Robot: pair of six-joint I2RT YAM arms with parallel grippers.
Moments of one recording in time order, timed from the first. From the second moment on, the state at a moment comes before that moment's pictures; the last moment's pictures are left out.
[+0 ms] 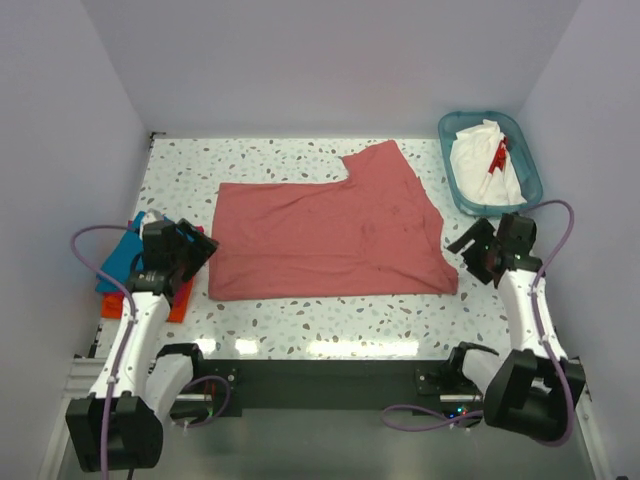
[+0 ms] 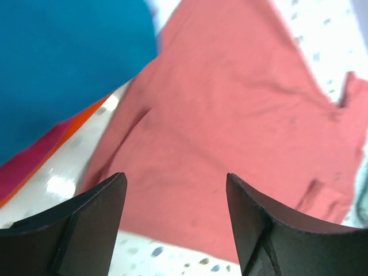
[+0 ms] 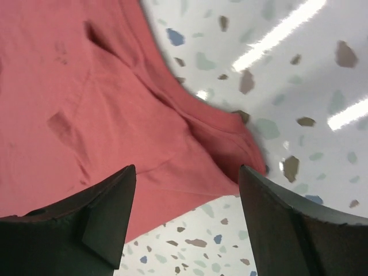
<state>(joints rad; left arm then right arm) 0.07 0.84 0.55 -0.49 0.00 -0.82 -0.28 1.02 0.67 -0.55 -0.14 0.61</state>
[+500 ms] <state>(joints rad) 0.03 1.78 1.30 -0.25 -0.06 -0.58 0.15 1.93 1.65 -0.38 -0.02 0.42</state>
